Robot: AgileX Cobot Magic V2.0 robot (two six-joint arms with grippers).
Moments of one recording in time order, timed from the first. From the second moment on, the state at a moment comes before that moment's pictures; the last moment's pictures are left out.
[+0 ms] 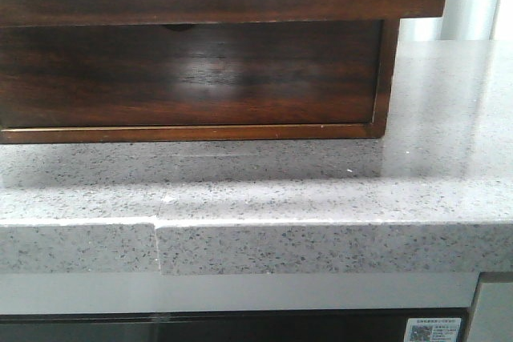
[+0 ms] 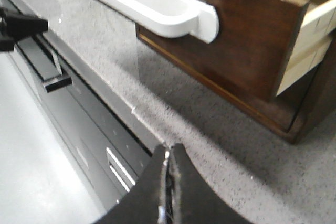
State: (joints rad) left arm -0.04 0.00 0.00 0.03 0.32 -0.05; right arm 0.67 0.35 -0.44 0.29 0.44 -0.37
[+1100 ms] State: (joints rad) left arm -0.04 0.00 0.00 0.03 0.32 -0.05; right arm 0.55 0.35 -0.16 0.25 -0.39 -0.31
